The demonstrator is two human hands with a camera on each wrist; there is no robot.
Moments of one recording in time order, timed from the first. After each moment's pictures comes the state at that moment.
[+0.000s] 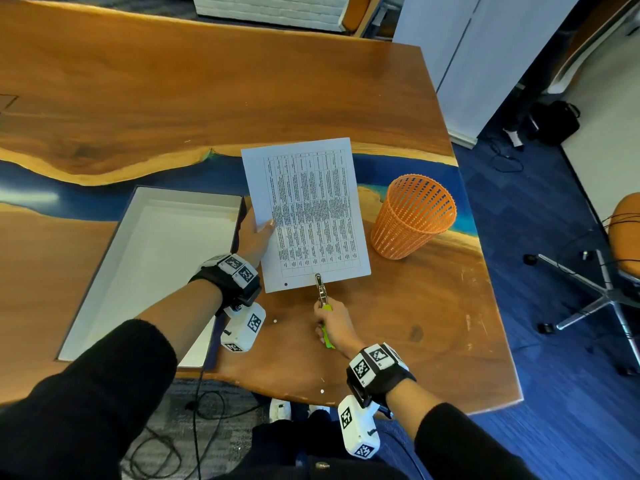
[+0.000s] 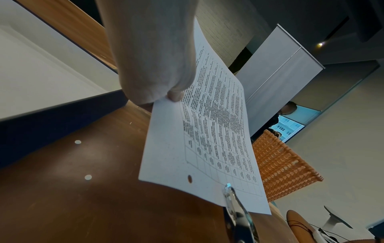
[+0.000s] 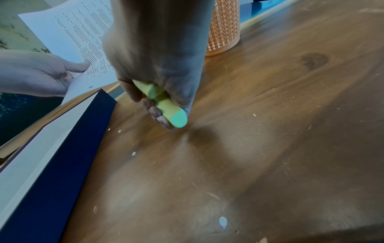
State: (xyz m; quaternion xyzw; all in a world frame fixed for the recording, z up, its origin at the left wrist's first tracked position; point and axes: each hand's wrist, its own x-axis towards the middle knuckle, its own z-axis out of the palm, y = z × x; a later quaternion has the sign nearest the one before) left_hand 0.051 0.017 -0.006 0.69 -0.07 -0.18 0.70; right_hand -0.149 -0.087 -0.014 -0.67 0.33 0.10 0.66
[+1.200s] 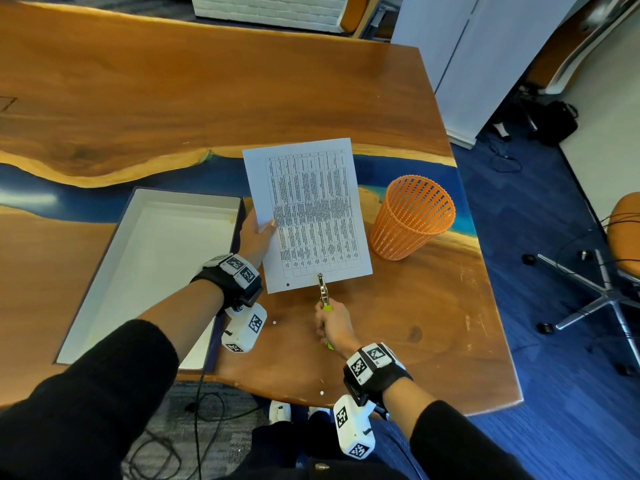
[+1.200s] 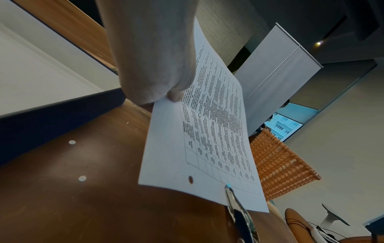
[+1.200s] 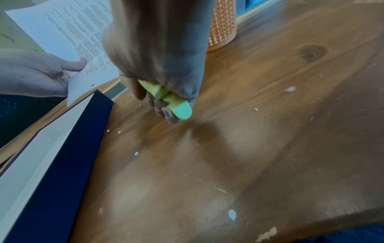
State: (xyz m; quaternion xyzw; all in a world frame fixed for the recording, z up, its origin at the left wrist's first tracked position) left_hand 0.056 0.014 -0.015 0.68 -0.08 -0.20 0.70; right_hand -0.145 -0.085 -0.013 -0.66 0.39 0.09 0.64
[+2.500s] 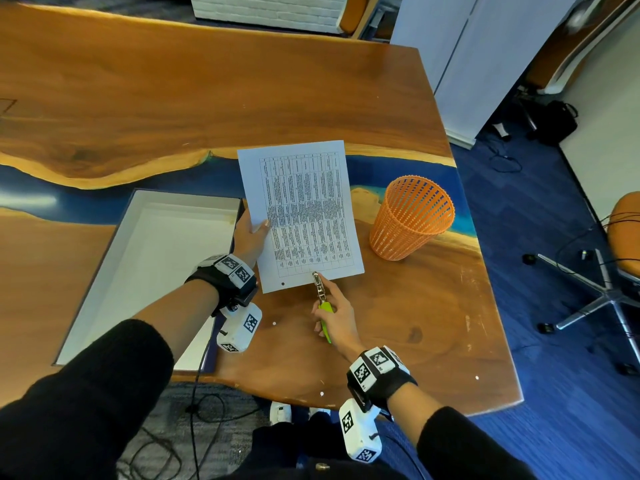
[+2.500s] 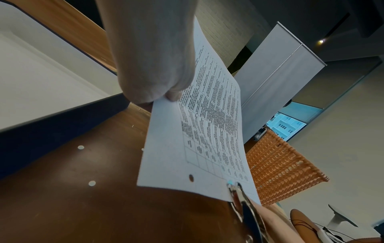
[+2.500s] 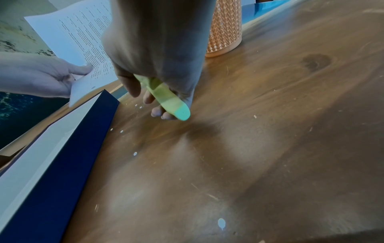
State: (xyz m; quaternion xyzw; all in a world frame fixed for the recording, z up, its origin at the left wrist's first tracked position) left_hand 0.051 0.019 0.002 0.71 -0.06 -0.17 0.69; right_hand -0.150 -0.092 -0.017 -0.69 0.28 0.00 0.66
